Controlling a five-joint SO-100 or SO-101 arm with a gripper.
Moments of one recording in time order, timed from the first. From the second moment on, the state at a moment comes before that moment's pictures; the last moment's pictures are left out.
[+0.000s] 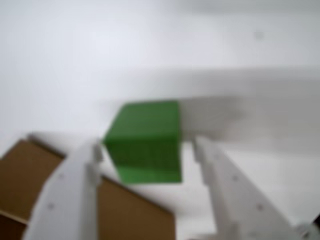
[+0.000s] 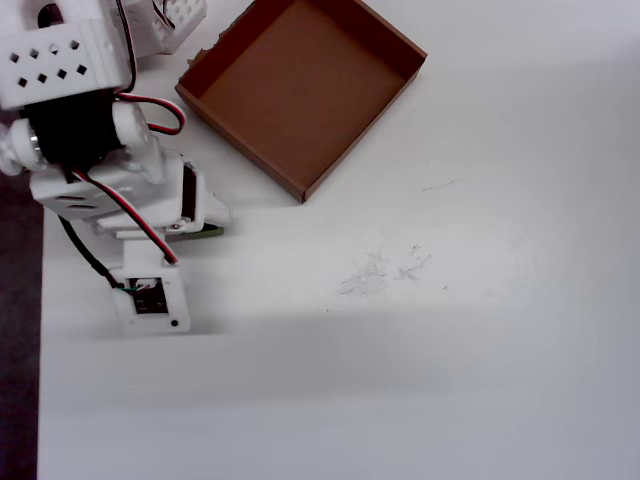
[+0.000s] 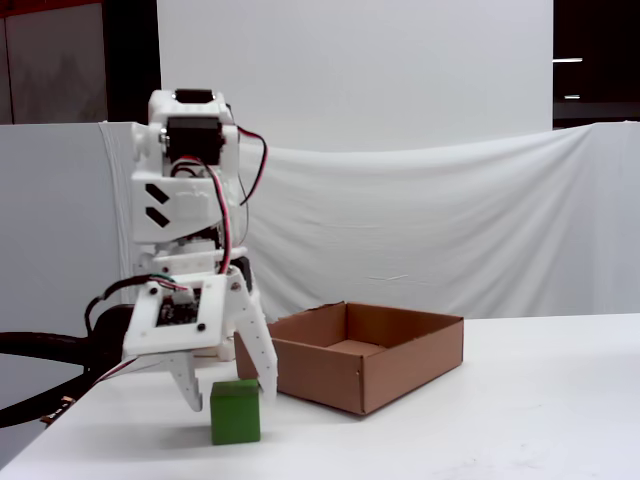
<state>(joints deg) -15.8 96.3 118.7 47.6 -60.7</state>
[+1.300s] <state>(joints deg) -17.1 96.4 120.9 44.3 -60.7</state>
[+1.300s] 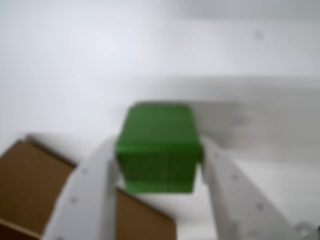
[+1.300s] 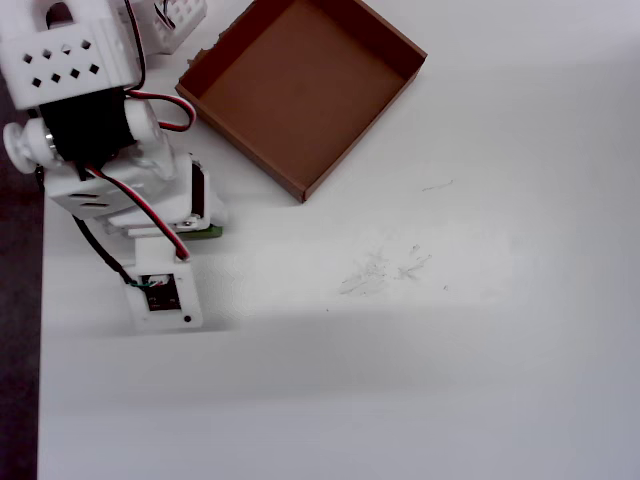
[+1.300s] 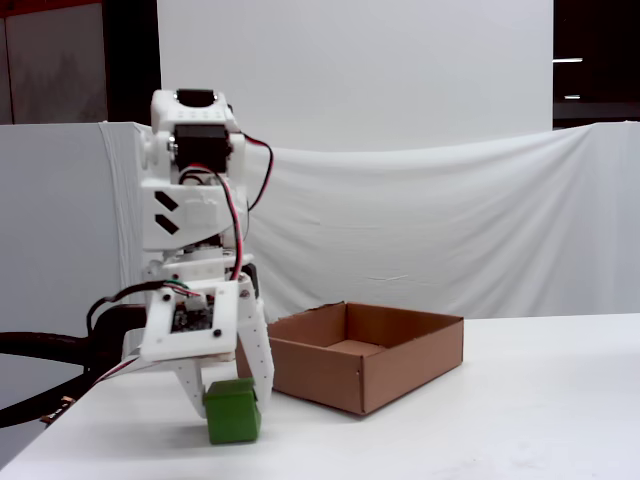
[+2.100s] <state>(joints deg) -19.1 105.5 114.4 60.8 -60.7</state>
